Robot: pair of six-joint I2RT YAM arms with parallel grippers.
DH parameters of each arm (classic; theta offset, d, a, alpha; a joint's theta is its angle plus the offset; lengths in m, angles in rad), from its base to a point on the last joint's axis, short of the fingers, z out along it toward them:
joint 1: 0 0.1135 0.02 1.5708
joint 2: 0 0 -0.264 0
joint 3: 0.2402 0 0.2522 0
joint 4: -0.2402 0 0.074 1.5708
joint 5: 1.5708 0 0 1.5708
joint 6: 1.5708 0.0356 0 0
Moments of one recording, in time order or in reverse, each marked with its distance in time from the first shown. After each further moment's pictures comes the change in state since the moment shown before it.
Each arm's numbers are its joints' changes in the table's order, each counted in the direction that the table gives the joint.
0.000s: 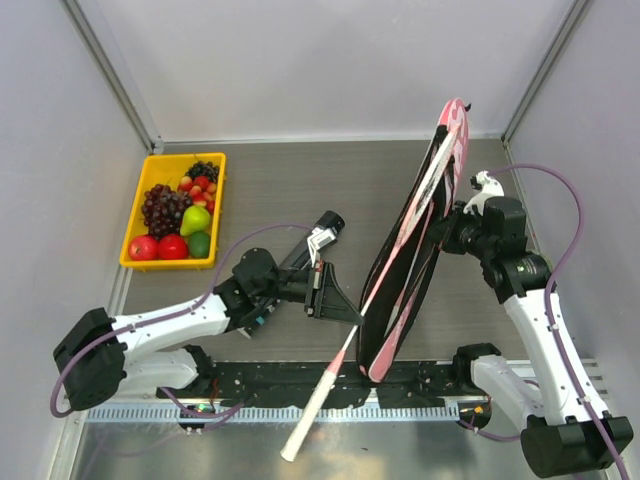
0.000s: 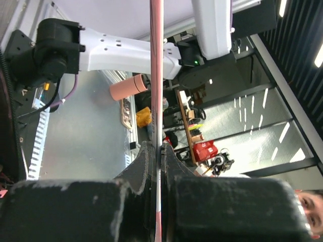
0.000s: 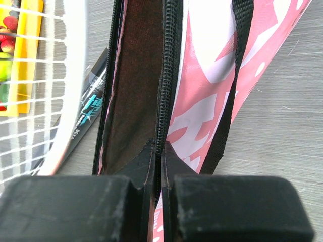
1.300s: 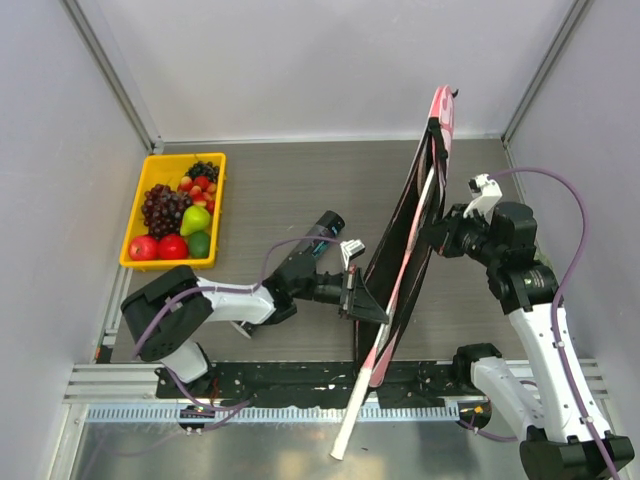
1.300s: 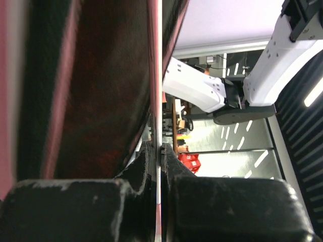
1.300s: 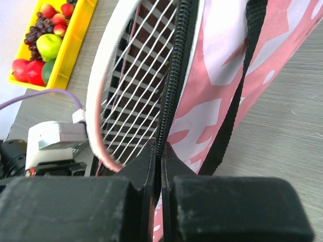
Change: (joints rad) left arm -0.040 -0.457 -0.005 0.325 -0.076 -0.135; right arm -0.002 0.079 -0.002 0.028 -0.170 -0.052
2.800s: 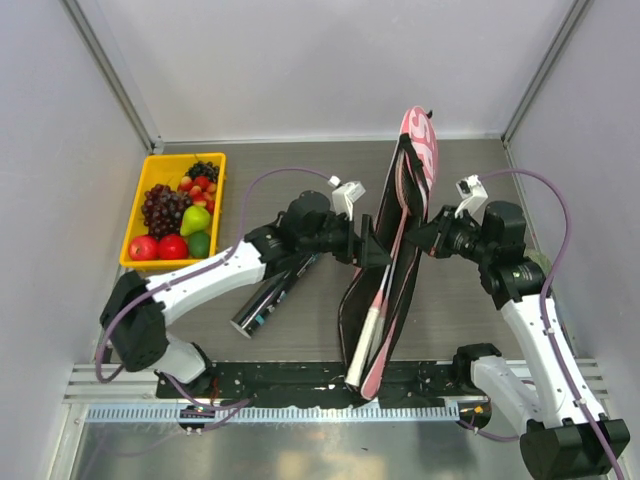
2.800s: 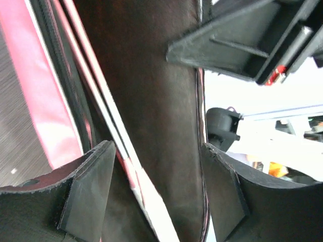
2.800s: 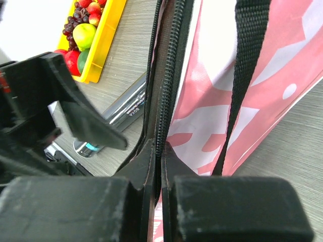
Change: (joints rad) left arm 0.111 0.077 0.536 -0.978 -0.315 0.704; right arm -0.003 -0.035 -0.082 0.124 -0.170 0.105
